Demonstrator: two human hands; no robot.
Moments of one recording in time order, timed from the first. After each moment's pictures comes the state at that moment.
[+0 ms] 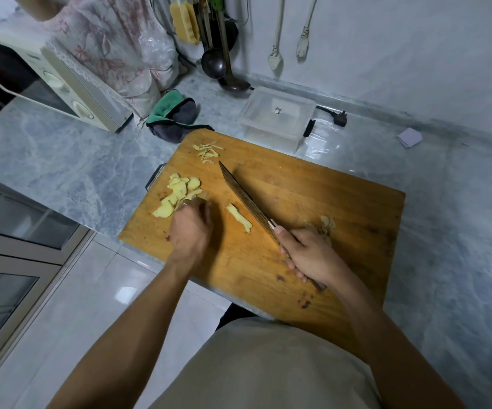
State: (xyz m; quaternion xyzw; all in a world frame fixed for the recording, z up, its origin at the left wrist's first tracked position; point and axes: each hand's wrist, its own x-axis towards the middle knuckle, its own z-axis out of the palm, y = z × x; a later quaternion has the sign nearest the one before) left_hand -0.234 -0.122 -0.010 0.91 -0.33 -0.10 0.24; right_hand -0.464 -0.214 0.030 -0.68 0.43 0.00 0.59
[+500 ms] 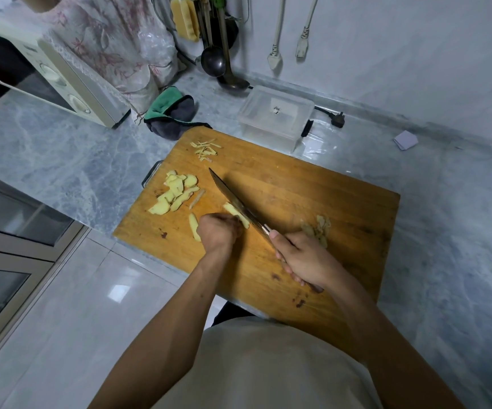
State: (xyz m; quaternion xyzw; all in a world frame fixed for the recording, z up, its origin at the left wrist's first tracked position) left_hand -0.286 -0.159 -0.021 0.80 0.06 -0.34 0.50; right_hand -0.467 -0.211 0.028 -0.70 0.41 0.03 0.58
